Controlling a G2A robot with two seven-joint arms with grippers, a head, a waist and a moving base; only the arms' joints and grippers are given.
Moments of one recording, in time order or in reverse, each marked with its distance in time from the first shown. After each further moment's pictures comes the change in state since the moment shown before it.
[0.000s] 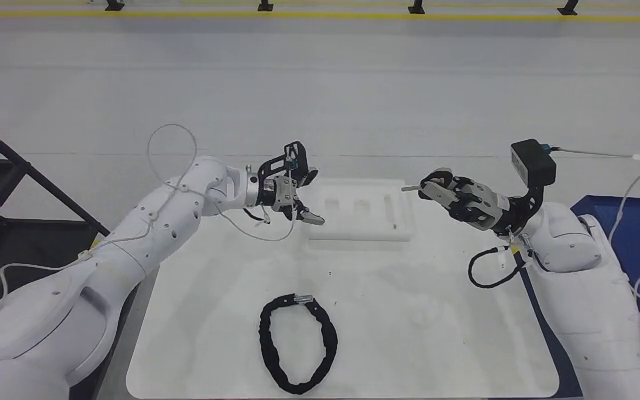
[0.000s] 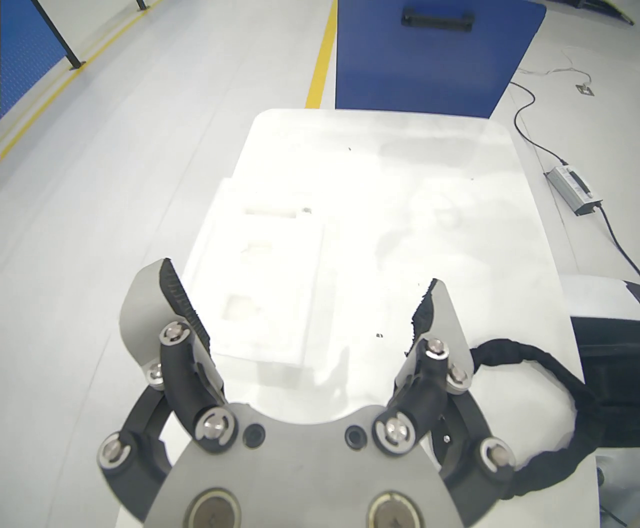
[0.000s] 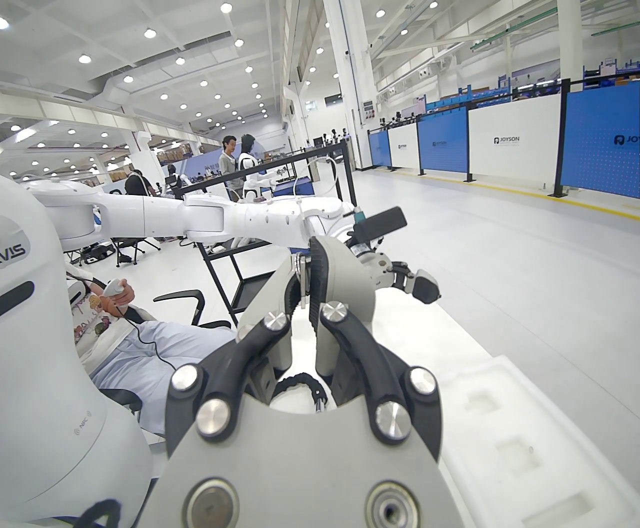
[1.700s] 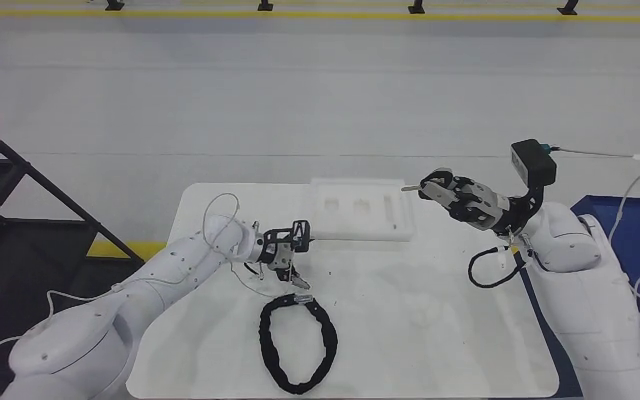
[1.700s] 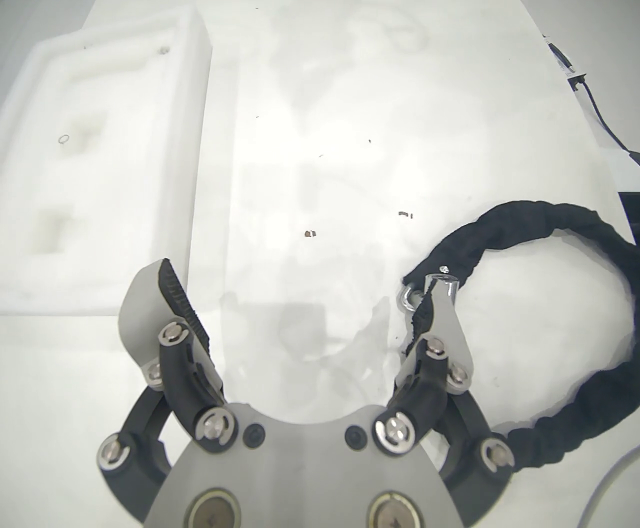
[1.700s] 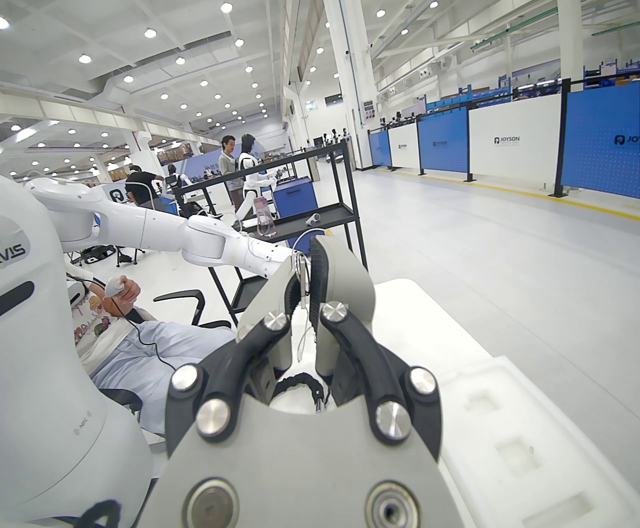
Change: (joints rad) left arm 0.187 -0.028 0.069 0.086 0.549 0.017 0.358; right arm 0.000 0.000 0.000 0.000 0.000 0.000 0.000
